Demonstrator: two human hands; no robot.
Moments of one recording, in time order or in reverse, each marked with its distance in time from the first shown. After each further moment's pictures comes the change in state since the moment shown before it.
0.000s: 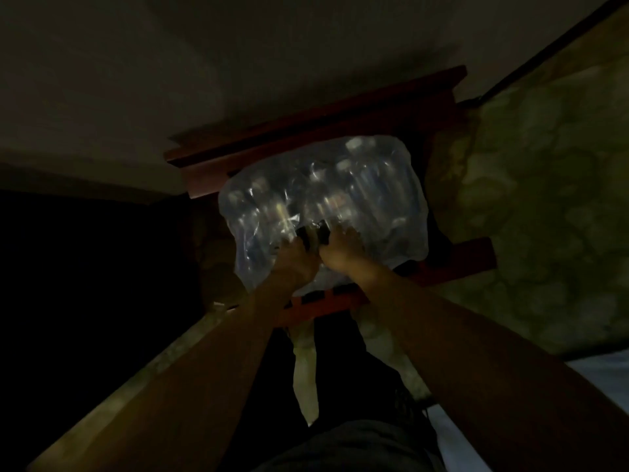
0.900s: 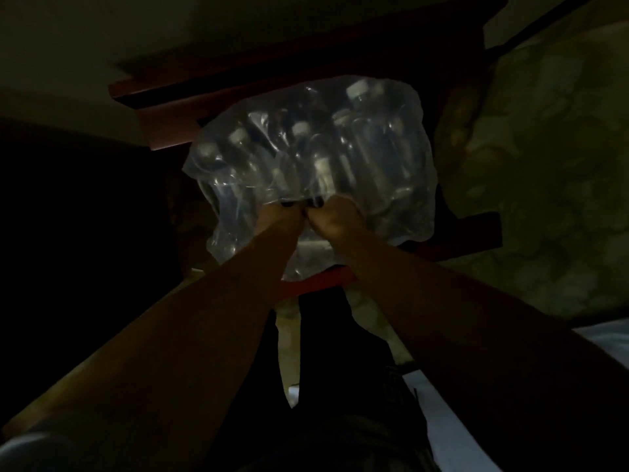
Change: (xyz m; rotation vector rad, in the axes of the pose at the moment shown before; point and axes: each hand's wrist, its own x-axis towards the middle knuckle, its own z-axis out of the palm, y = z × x) left_hand 0.084 -0.020 0.044 -0.733 0.138 -0.395; right_hand 0.040 0.016 0.017 0.123 0.087 0.071
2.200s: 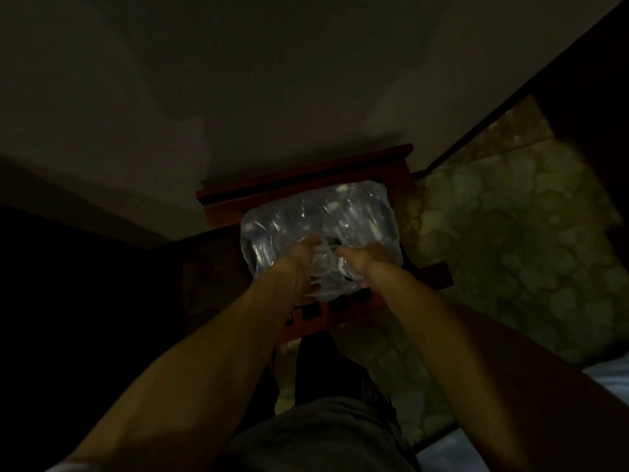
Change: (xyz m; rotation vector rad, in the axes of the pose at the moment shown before) left_hand -0.197 0.038 -0.109 -0.232 -0.443 -0.127; right_hand -0.159 -0.024 -0.067 0.297 0.136 0.133
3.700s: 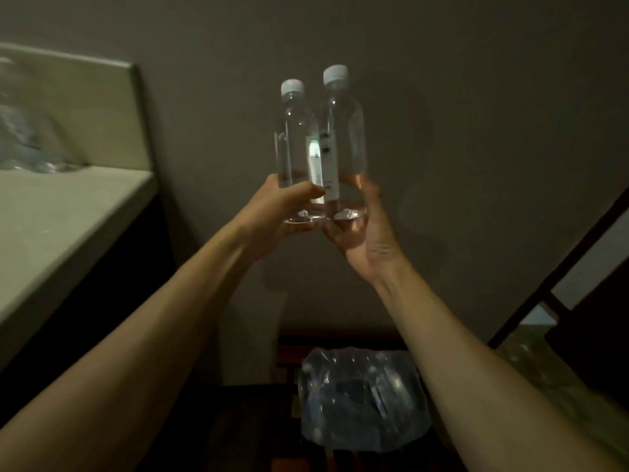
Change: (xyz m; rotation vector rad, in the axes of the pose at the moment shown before) left_hand -0.408 -0.027 -0.173 0.086 -0.167 1.588; right_hand -0.428 -0.131 -0.001 0.818 -0.563 -1.272
